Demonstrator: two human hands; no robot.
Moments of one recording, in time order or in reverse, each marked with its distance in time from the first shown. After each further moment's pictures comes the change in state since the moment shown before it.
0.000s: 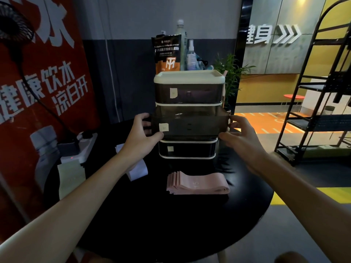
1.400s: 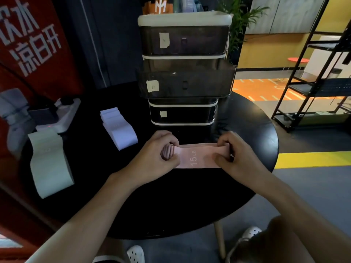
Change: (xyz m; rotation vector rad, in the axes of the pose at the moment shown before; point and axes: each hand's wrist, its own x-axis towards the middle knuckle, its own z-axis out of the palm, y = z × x) left_hand -0.067 -0.078 0.043 0.364 -0.425 0.155; right_hand -0.071 0.095 -0.007 -0.526 -0.227 -0.197
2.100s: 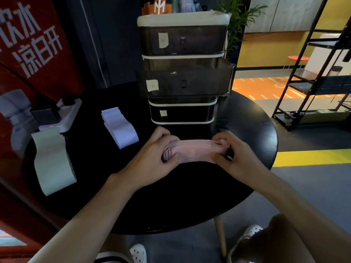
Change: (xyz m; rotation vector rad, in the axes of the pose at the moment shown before) left_hand -0.009 -0.002 0.000 0.147 0.037 0.164; right_hand -0.004 0.001 0.001 0.034 -0.061 0.012
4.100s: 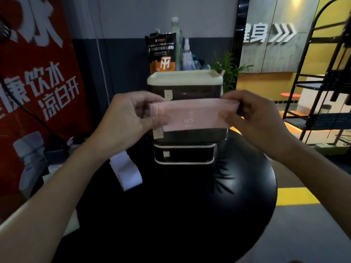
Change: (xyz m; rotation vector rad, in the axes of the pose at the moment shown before) left_hand 0.070 0.087 -0.152 -0.267 0.302 0.014; right_hand 0.085 -0.117 -0.104 0.137 0.289 -0.214
